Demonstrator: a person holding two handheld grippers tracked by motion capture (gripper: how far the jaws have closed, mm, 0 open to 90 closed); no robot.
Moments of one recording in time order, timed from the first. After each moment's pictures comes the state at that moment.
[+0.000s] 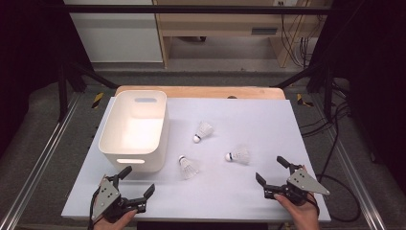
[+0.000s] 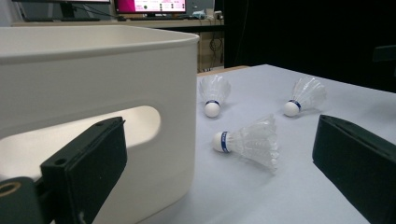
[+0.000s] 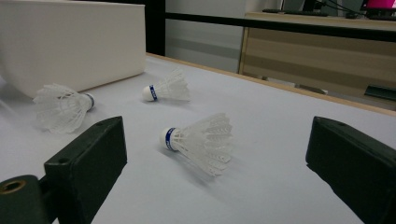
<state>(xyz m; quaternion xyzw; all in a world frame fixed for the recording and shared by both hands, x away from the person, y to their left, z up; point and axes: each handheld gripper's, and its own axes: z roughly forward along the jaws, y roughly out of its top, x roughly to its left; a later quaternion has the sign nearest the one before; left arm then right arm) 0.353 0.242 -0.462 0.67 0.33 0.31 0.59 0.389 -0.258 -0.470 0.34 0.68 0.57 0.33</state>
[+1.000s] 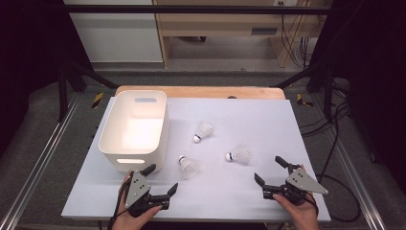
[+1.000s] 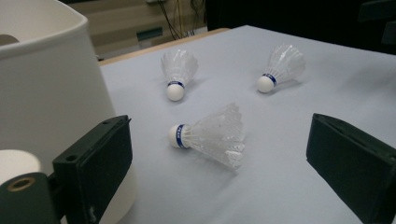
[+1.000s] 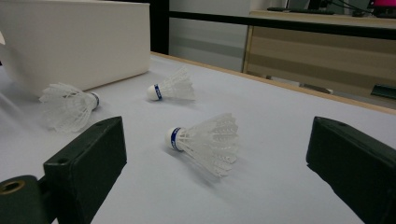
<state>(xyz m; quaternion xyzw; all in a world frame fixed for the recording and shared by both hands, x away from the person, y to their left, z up) 0.369 0.178 -0.446 0.75 0.31 0.27 0.52 0.390 -0.254 -0.469 0.33 0.68 0.57 0.32</state>
